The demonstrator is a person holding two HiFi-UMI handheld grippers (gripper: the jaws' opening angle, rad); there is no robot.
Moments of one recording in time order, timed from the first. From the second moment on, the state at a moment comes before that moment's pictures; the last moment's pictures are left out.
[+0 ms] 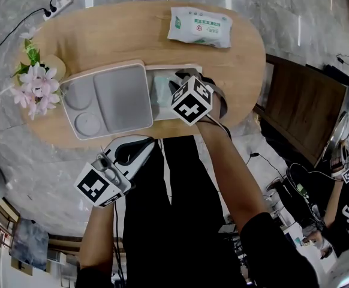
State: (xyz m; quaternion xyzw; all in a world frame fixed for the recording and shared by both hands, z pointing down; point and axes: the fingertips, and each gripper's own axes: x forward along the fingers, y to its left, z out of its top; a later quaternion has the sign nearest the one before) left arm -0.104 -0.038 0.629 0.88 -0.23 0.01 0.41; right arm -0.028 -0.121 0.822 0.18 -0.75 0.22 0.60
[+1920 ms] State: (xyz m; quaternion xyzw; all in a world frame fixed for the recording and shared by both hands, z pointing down) left arm -0.093 -0.044 0.488 0.90 -0.30 0.00 0.33; right arm -0.005 -0.118 0.556 0.21 -0.86 0.21 0.40
